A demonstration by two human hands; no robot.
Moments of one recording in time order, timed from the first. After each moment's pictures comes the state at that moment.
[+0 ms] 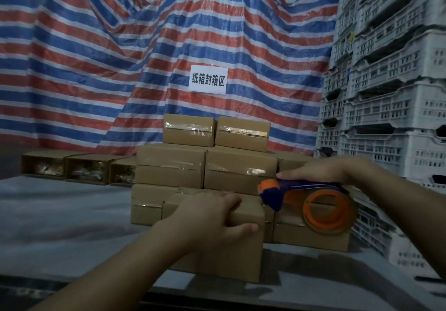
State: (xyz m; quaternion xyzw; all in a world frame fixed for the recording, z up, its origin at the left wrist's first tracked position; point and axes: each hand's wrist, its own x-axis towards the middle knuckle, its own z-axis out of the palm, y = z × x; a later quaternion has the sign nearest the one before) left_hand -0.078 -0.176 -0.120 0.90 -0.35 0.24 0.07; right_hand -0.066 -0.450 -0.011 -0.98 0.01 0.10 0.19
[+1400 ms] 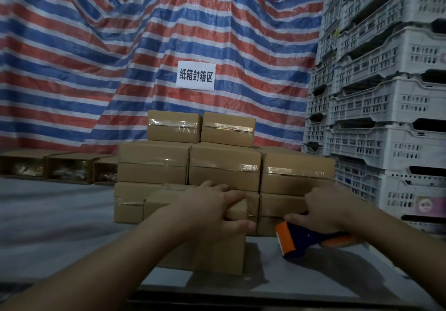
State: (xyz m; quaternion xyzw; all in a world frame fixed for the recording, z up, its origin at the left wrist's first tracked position) left_hand -0.077 -0.202 -0.108 0.92 -0.36 0.17 0.00; right_hand -0.105 -0.476 -0.097 -0.96 0.03 -0.13 -0.26
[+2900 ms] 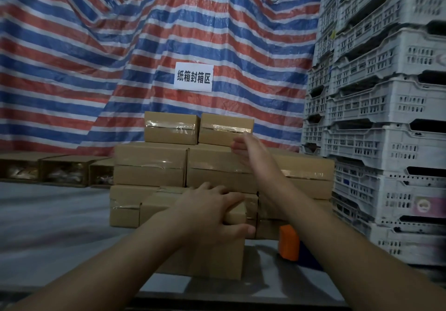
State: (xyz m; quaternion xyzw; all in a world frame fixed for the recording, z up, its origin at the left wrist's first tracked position) left_hand -0.075 -0.204 -0.110 0.91 -0.37 0.18 -0.01; right_hand -0.059 -0.350 -0.064 -0.76 -0.13 -0.29 0.57
